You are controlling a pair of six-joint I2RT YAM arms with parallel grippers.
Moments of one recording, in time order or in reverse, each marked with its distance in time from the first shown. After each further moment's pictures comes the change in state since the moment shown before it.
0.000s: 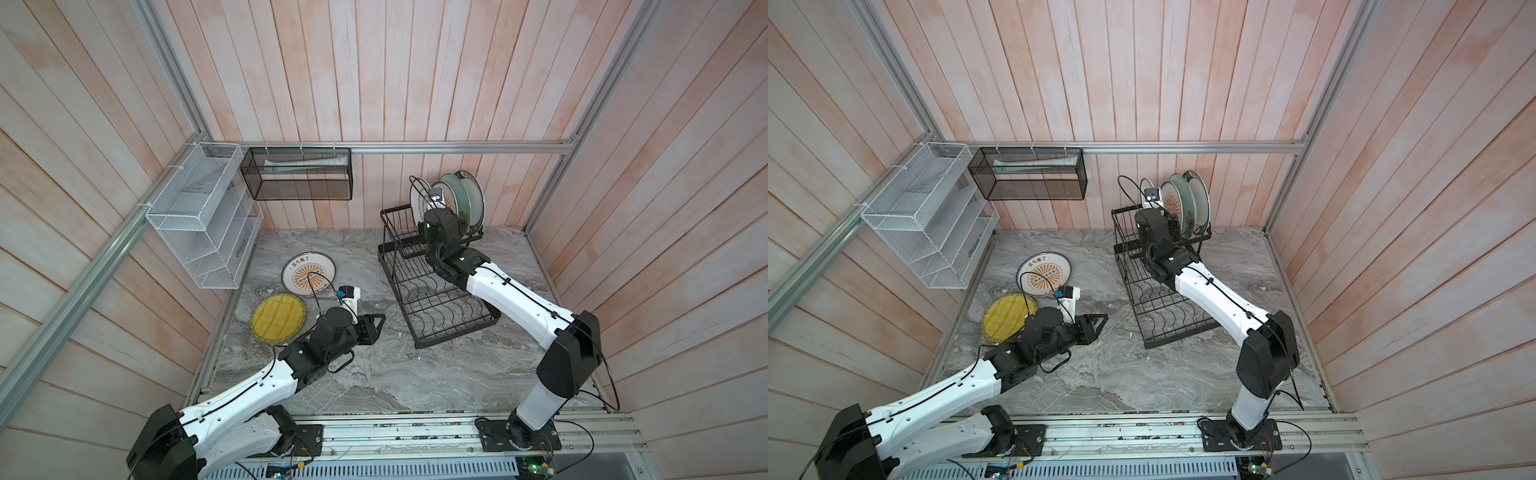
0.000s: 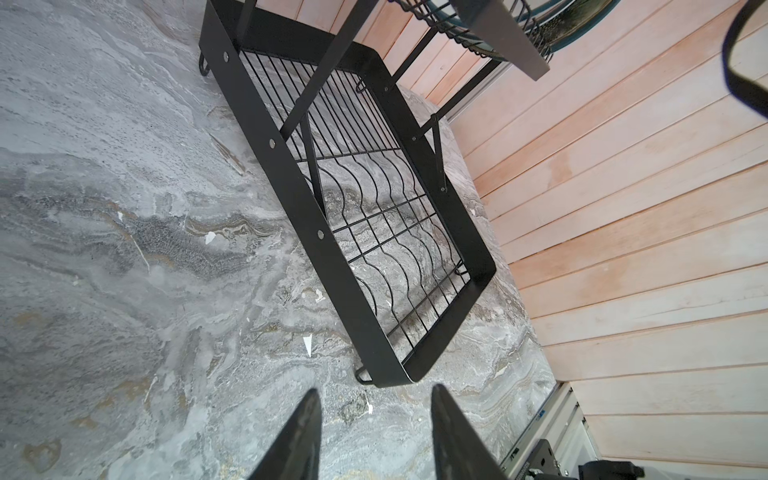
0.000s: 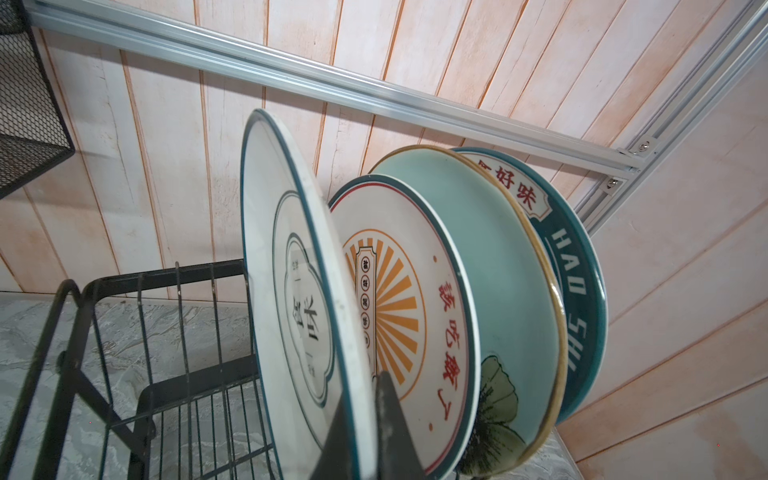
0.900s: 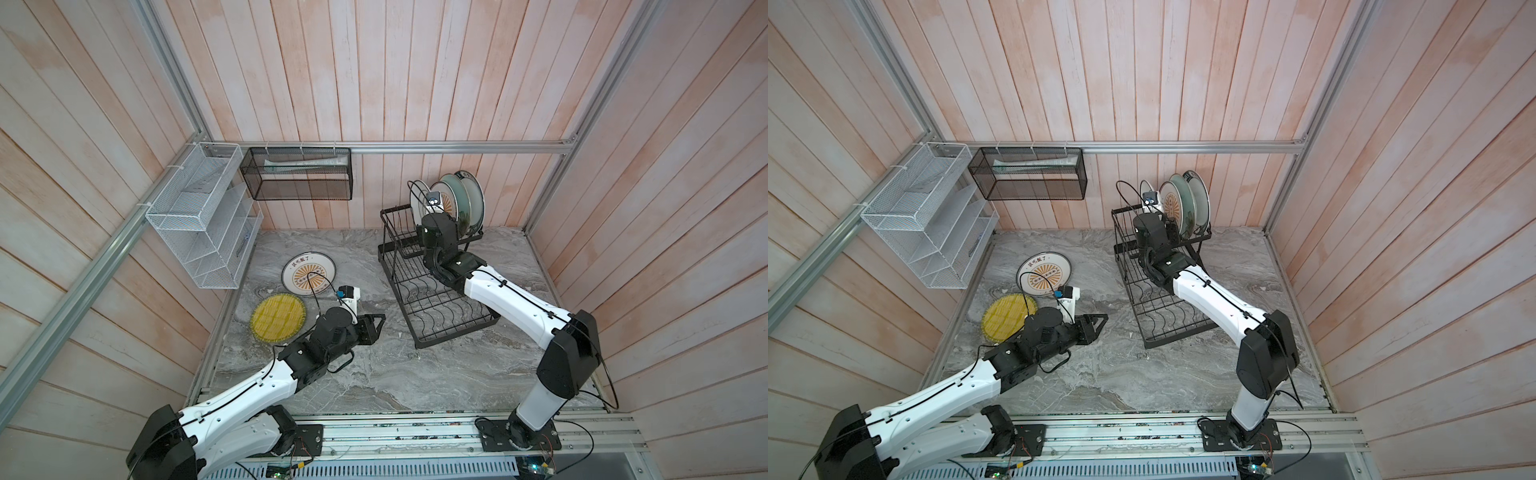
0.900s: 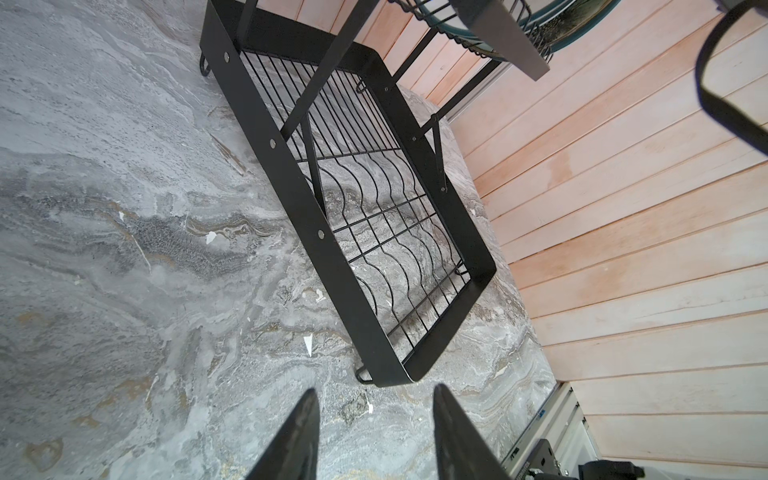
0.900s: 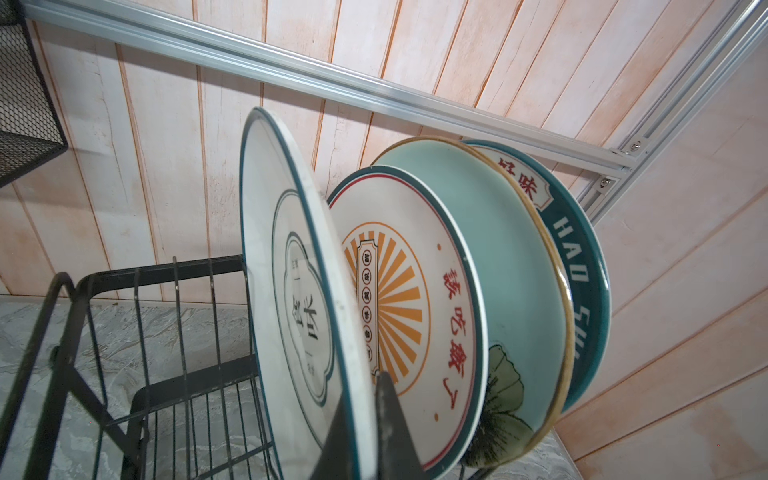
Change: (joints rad) left arm 0.000 -0.002 0.000 -0.002 0.000 0.000; right arm 0.012 0.000 -0.050 0.069 0.031 -0.019
